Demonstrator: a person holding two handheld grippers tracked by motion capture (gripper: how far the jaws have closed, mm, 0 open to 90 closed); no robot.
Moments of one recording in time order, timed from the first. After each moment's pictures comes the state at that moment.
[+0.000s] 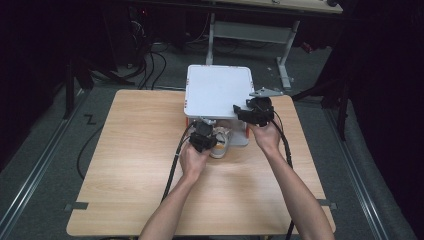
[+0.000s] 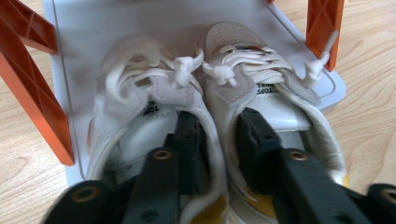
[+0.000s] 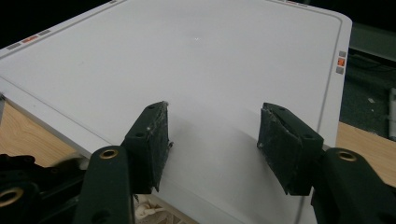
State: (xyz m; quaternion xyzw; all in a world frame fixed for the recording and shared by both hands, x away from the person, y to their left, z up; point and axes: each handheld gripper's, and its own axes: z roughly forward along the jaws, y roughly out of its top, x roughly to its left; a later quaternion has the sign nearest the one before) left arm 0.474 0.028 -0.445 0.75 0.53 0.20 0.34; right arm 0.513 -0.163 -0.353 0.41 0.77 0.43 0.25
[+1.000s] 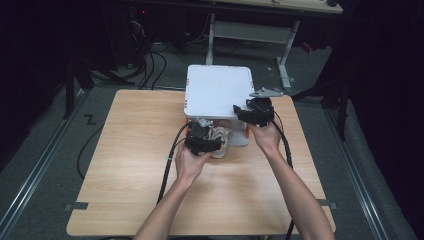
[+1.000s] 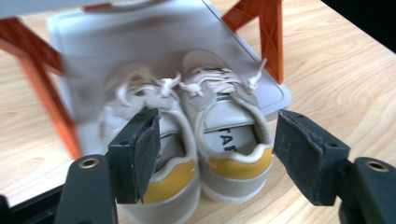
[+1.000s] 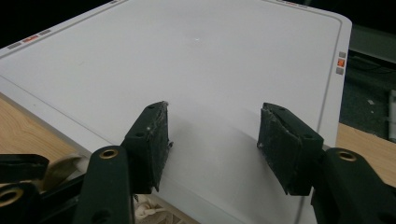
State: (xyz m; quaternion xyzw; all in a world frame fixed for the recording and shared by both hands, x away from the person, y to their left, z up) left arm 0.437 0.041 -0.411 0.75 0.50 0.21 0.39; right arm 0.513 -0.164 -0.354 0.40 0.77 0.43 0.25
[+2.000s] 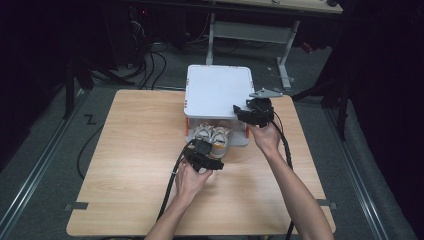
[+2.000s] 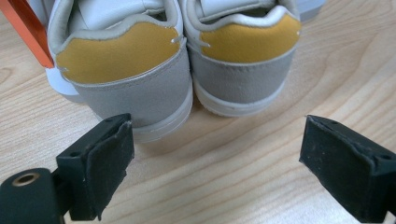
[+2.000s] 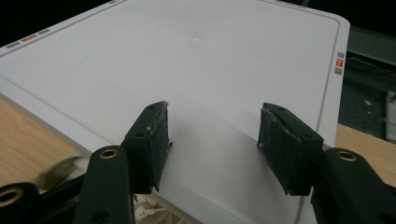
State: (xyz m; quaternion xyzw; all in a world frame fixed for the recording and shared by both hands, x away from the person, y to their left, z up) left arm 0.420 0.025 -0.456 0.78 0.53 0.18 0.28; right arm 0.512 -0.163 -0.354 0.40 0.77 0.43 0.25
